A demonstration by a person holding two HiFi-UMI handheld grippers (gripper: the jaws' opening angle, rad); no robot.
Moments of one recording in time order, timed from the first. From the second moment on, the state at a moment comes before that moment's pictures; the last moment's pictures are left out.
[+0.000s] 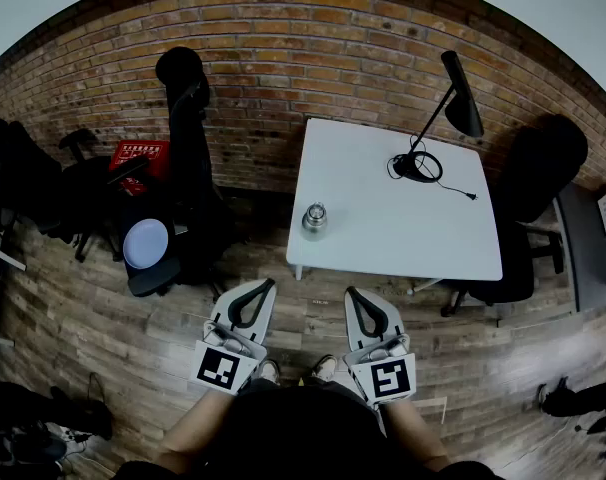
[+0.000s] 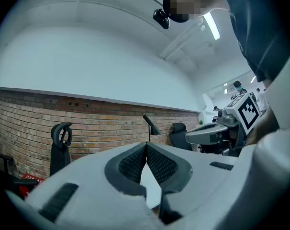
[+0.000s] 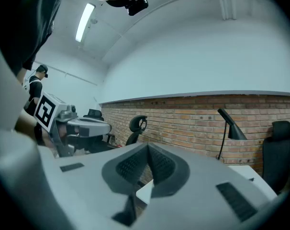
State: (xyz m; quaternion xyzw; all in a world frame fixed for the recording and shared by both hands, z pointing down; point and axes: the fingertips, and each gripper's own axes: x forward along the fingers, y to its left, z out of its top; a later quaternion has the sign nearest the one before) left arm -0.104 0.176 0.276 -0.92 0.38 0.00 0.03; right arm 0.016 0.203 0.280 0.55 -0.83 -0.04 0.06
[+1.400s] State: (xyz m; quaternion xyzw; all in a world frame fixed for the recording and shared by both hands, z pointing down) left arm -0.081 0.098 0.312 -0.91 0.42 -0.03 -0.01; right arm 0.057 0.123 0.323 0.52 -0.85 0.01 0.09
